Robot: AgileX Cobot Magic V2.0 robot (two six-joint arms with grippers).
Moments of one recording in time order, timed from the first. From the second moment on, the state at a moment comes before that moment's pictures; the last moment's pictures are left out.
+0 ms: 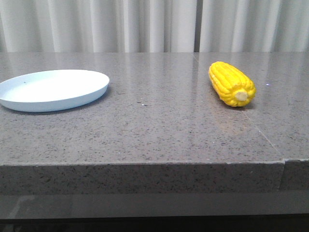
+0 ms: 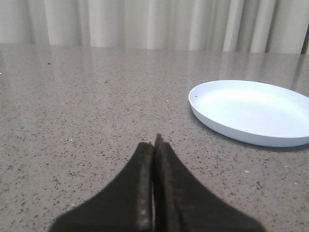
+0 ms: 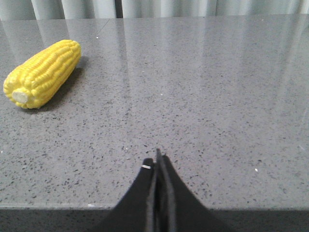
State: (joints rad) left arm 0.01 0.00 0.01 -0.06 0.15 0.00; right arm -0.01 -0.01 0.03 0.09 0.20 0.00
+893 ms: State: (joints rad) left arm 0.01 0.00 0.01 -0.06 0.08 0.00; right arm -0.01 -0.01 0.03 0.09 0.13 0.00
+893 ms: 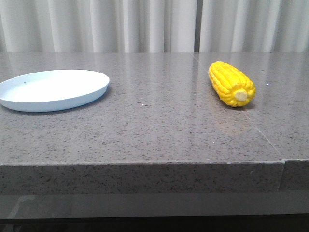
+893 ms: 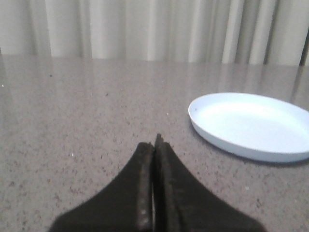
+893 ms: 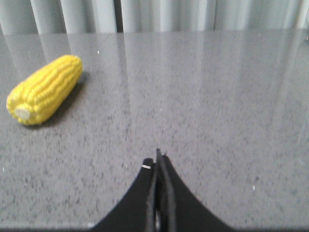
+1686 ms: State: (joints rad) left arm 0.01 0.39 -0.51 0.05 0.33 0.00; right arm -0.01 0.45 -0.52 0.14 0.36 0.00
